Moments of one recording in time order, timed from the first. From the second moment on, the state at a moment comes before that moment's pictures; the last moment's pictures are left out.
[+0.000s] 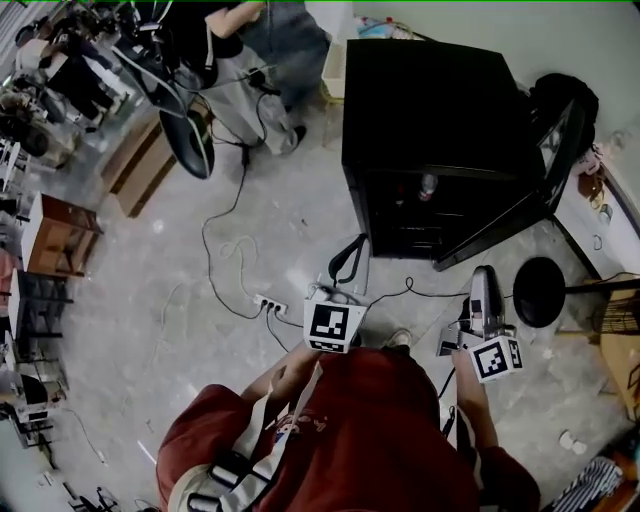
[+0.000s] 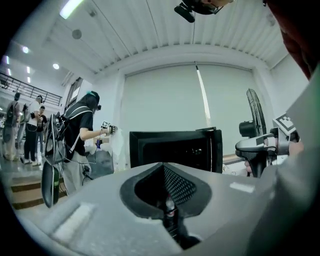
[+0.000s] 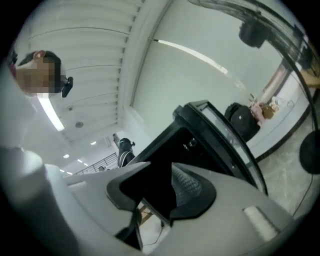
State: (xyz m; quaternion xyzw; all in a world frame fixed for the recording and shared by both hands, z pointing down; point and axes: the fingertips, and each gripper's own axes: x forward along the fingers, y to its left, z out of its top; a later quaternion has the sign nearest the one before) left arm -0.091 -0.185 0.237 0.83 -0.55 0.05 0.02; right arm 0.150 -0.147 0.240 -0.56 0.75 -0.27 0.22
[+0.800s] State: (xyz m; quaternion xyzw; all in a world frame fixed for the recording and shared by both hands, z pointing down) left arm -0.109 -0.208 0.138 0.82 -0.56 -0.01 -0.11; right arm 0.110 -0.181 0.145 -0.61 0.78 0.05 0.08
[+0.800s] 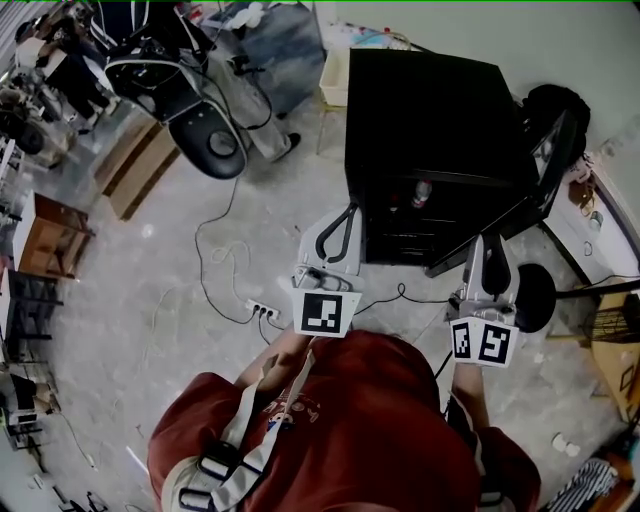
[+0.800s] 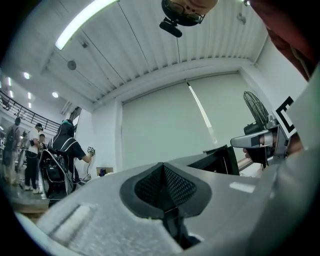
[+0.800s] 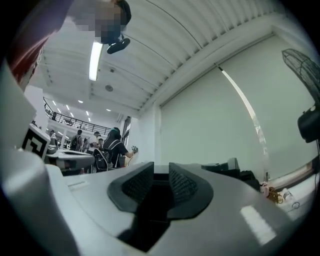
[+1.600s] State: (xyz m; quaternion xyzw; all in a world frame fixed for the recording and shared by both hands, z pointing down) left arm -0.109 -0.199 0.152 0.82 -0.56 -0.01 -0.08; right arm 0.099 -0.180 0.174 -0.61 0.79 0.03 0.02
